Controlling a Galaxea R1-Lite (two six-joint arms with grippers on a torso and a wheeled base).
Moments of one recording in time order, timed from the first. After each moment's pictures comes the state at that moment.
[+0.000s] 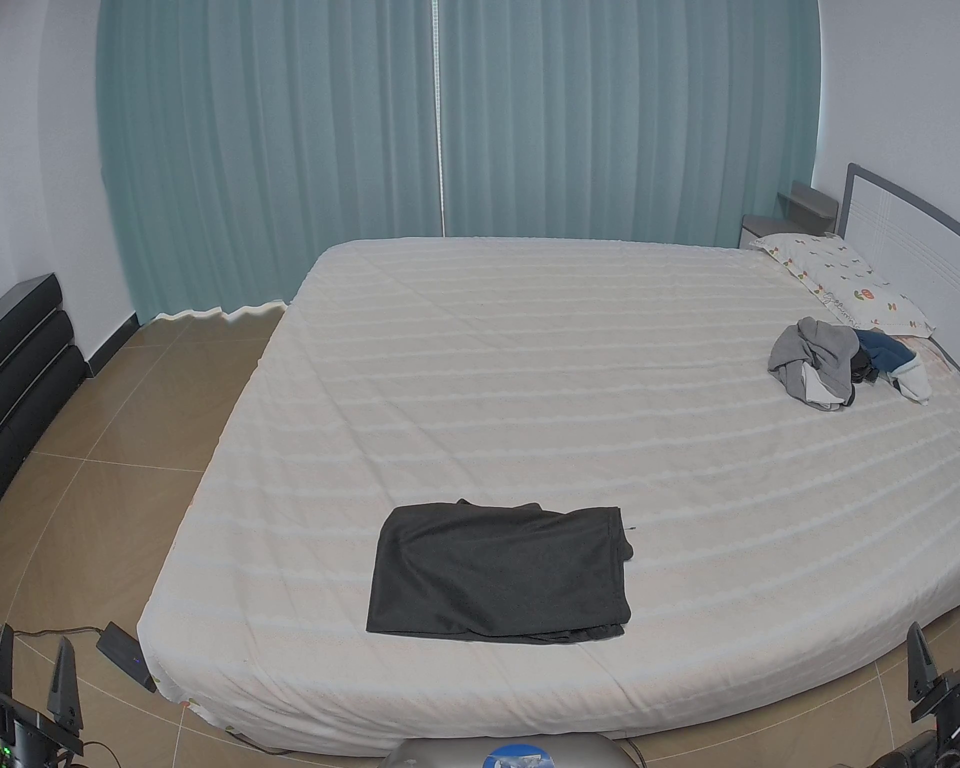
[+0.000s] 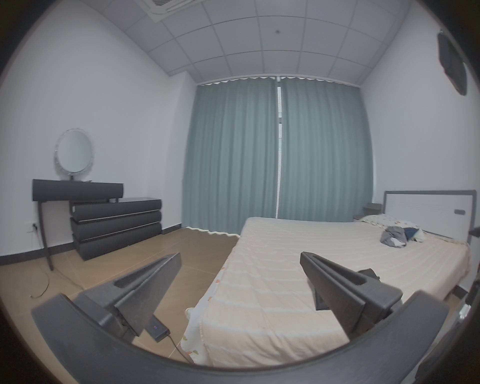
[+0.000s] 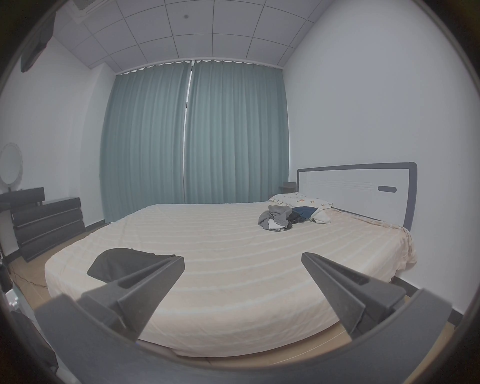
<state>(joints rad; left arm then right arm) 0.01 0.01 -0.05 -0.02 0.22 -0.07 -0.14 0.10 -0.02 -0.08 -0.04 0.00</state>
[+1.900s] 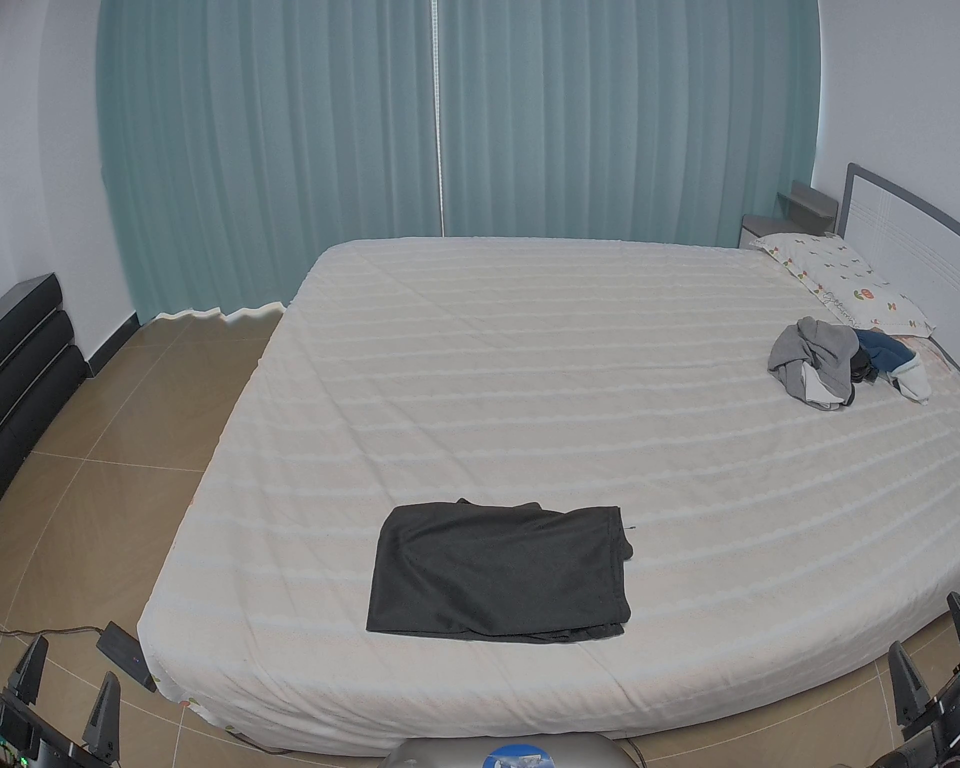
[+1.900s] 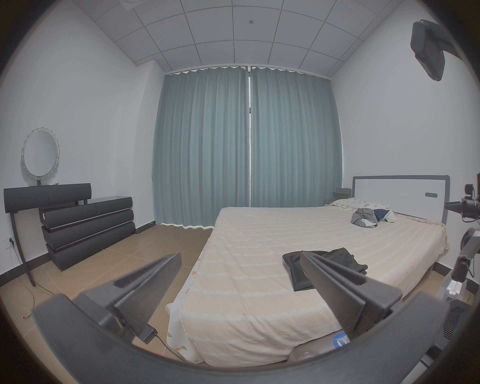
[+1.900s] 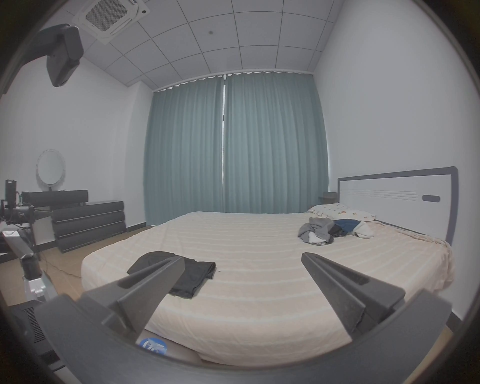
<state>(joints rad) 0.01 0.01 -0.02 0.00 0.00 -0.01 -0.15 0.10 -0.02 -0.15 0.24 -0.01</state>
